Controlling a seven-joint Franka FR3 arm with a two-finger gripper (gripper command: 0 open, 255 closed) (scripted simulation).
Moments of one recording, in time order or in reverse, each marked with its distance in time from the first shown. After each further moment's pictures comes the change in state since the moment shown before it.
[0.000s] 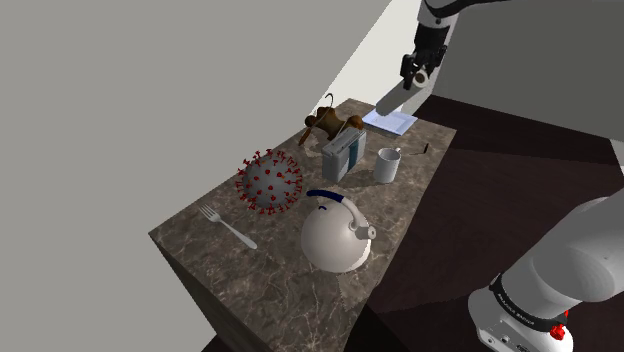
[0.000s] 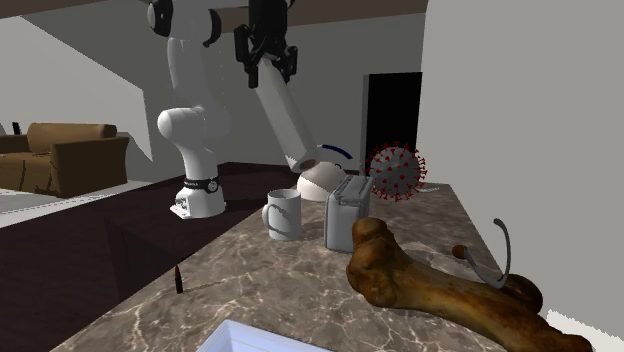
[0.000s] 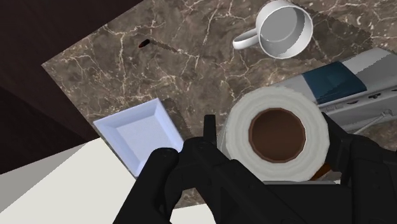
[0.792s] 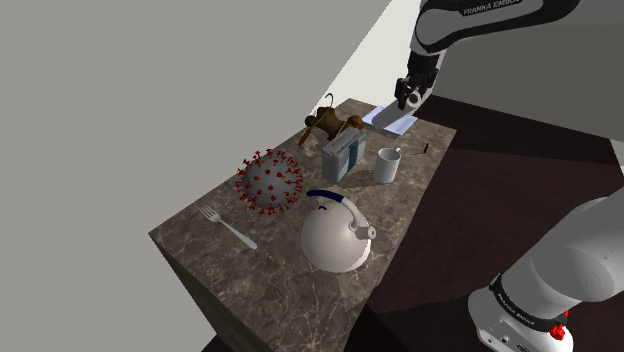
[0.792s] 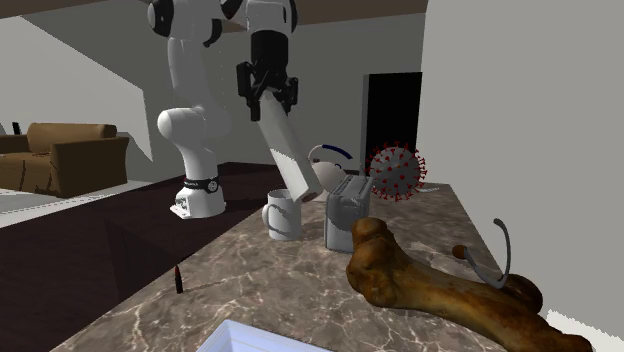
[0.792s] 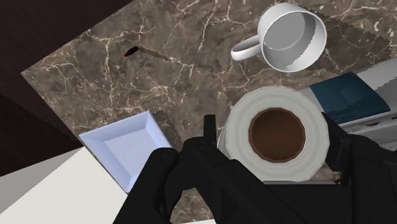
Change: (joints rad) arm -0.003 0.009 -0.004 -0.150 -0.008 0.158 0.018
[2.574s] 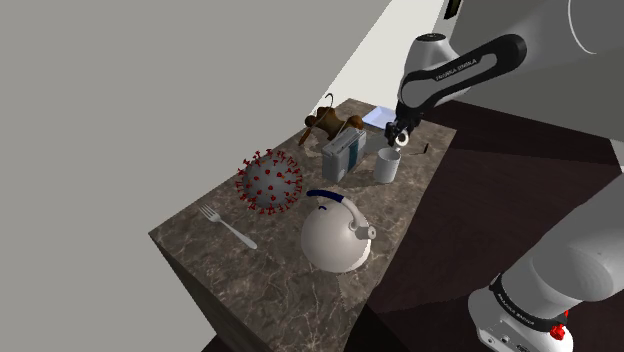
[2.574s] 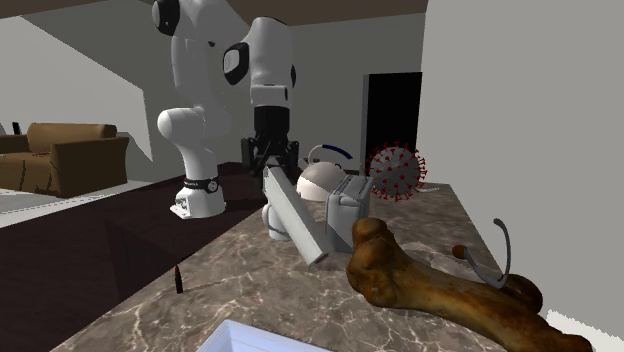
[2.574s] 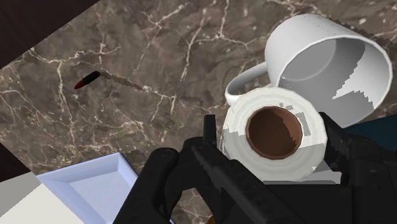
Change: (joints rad) arm -0.009 0.127 -0.012 -0.231 -0.022 0.358 0.041
